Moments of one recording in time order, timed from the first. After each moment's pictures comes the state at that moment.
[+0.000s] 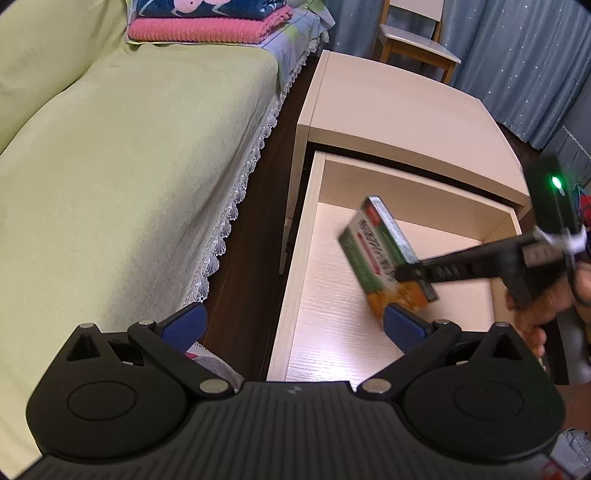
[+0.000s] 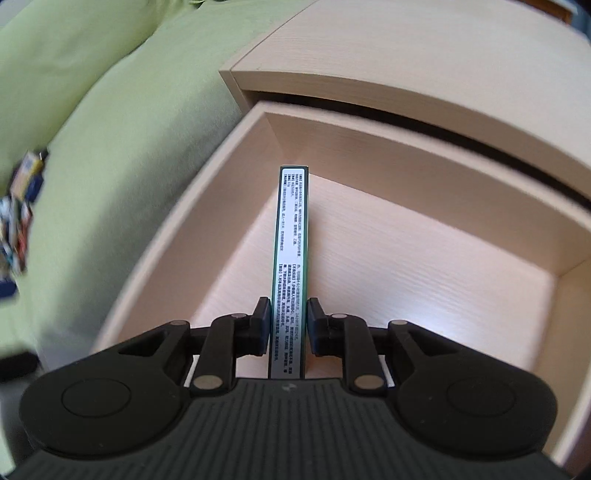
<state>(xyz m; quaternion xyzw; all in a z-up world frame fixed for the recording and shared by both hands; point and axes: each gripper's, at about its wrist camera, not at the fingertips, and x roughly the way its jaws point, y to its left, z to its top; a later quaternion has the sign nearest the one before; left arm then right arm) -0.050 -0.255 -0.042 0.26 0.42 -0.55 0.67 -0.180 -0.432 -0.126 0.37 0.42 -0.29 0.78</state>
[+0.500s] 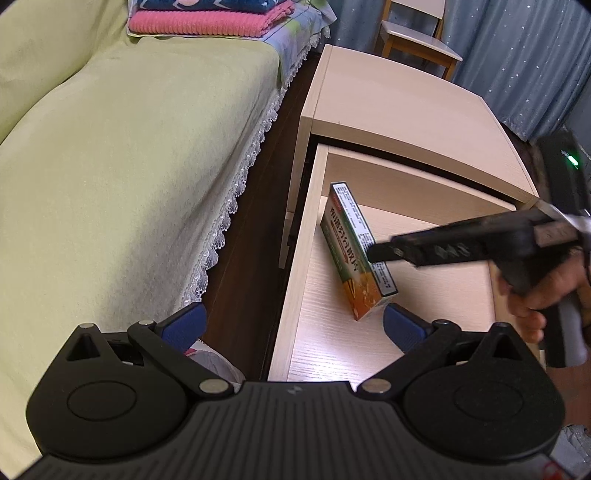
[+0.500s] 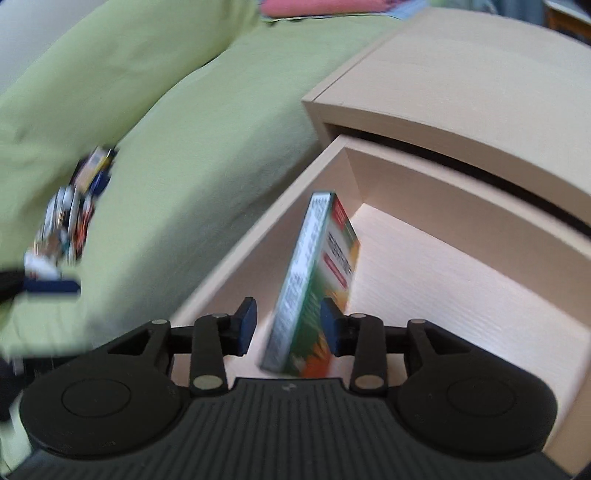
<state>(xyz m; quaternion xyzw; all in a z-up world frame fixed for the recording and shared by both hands) -0.046 -0.254 -0.045 0.26 0.43 -0.55 0.67 -0.189 -0.414 -0.113 0.32 0.39 -0.19 0.85</state>
